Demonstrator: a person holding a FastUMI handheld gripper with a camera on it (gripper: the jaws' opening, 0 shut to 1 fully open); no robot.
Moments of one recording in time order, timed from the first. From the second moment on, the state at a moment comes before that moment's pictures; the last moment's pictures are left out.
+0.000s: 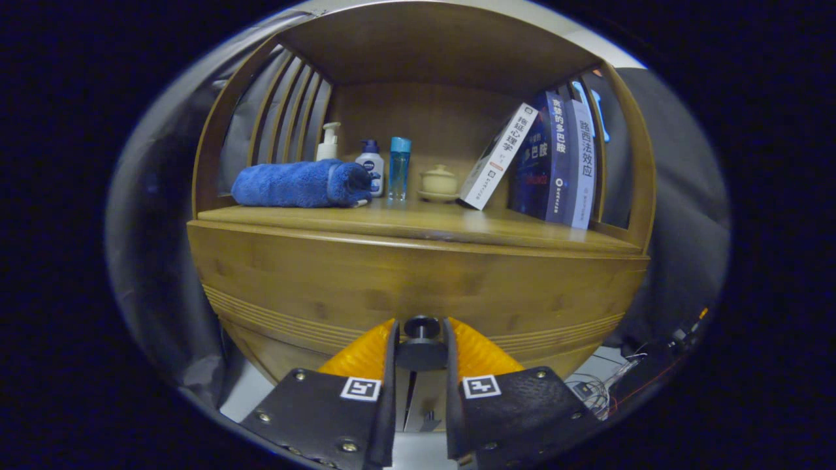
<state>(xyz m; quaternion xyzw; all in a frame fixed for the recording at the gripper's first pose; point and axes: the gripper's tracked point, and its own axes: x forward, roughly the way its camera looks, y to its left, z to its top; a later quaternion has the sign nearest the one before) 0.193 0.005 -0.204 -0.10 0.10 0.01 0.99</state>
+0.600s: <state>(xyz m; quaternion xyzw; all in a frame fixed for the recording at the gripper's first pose) 0.113 -0.002 -0.204 -0.10 0.07 0.01 0.99</state>
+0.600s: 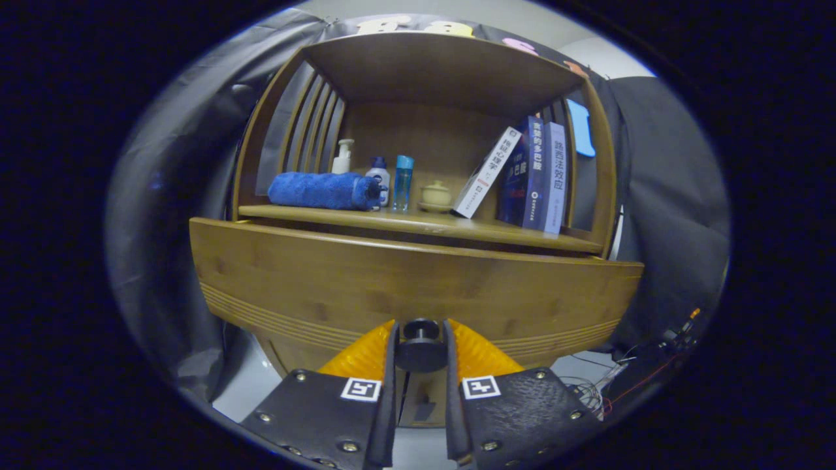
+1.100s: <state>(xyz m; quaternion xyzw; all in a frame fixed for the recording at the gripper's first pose) 0.045 -0.004 -0.212 -0.10 0.09 0.03 0.99</state>
